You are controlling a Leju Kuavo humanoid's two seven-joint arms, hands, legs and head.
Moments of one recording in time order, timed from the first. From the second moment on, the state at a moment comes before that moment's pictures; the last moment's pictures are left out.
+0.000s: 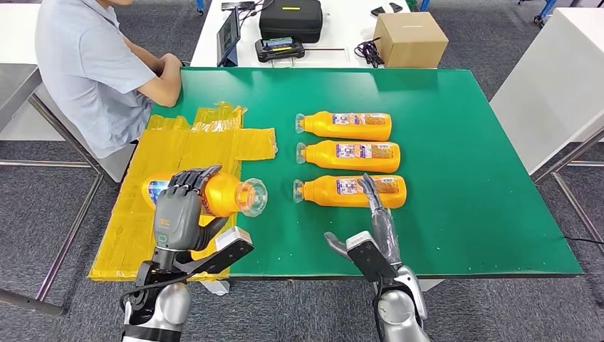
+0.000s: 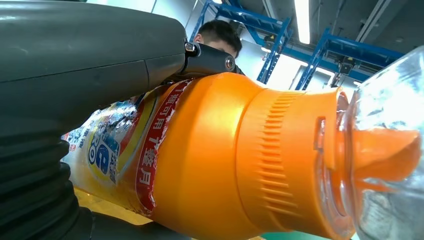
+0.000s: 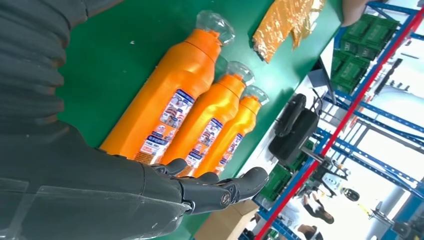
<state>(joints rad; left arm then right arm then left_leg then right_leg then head) -0.06 -0.33 -0.05 -1.54 -1.28 0.44 -0.29 -0.01 0.27 0.00 -1.42 0.64 -0.04 -0.62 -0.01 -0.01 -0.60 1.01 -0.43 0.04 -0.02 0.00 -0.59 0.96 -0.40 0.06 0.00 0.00</state>
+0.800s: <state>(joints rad) -0.29 -0.15 0.05 -0.93 -1.57 0.51 -0.02 -0.04 0.28 0.02 -1.35 0.55 0.01 -0.65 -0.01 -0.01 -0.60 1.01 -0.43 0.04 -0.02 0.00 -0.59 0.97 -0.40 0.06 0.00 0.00</state>
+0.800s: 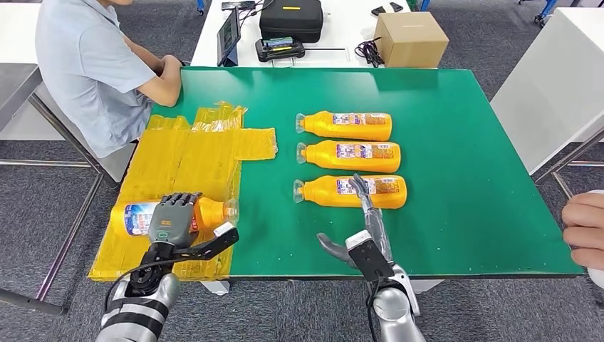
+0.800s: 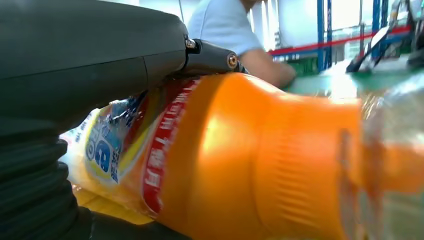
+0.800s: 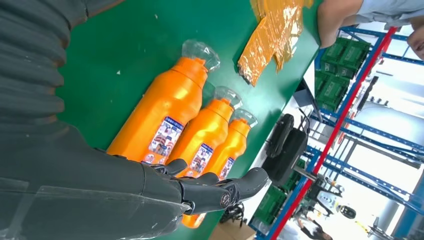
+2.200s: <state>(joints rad) -0.43 -0.14 0.09 -0.66 -1.45 0.44 -0.24 -0.07 0.26 0.02 -1.25 0.53 0.00 -0.70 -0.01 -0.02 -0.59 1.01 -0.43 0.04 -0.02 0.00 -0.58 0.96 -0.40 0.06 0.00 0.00</state>
